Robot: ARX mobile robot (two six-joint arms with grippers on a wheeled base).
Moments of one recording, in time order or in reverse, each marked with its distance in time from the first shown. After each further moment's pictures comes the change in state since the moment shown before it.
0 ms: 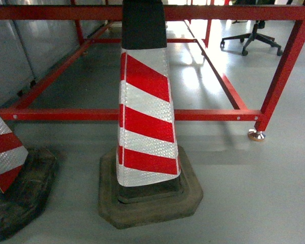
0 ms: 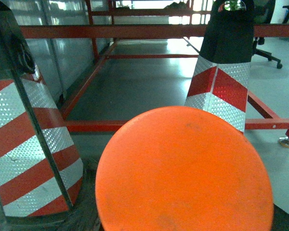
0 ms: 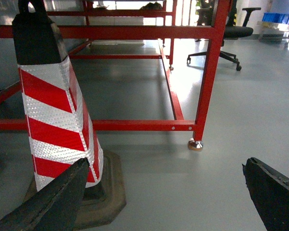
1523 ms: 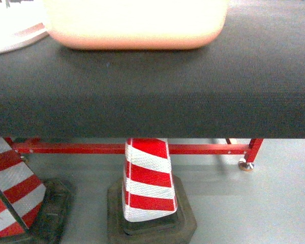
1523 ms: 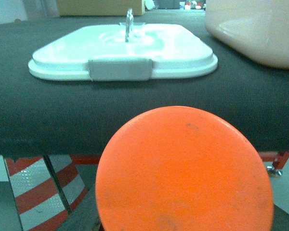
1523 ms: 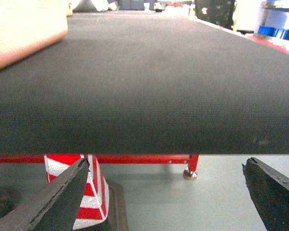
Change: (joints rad) left arm 0.000 0.000 0.000 -0.001 0.000 0.000; right arm 0.000 0.000 0.000 0.000 0.002 0.001
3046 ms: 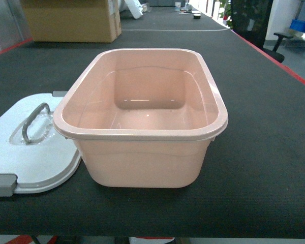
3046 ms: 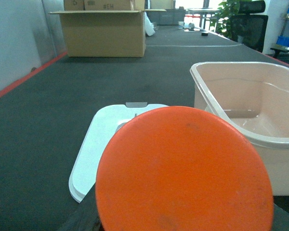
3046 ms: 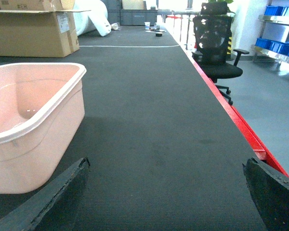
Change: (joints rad) left arm 0.000 0.000 0.000 0.001 0.000 0.000; right arm 0.000 0.000 0.000 0.000 -0.001 -0.001
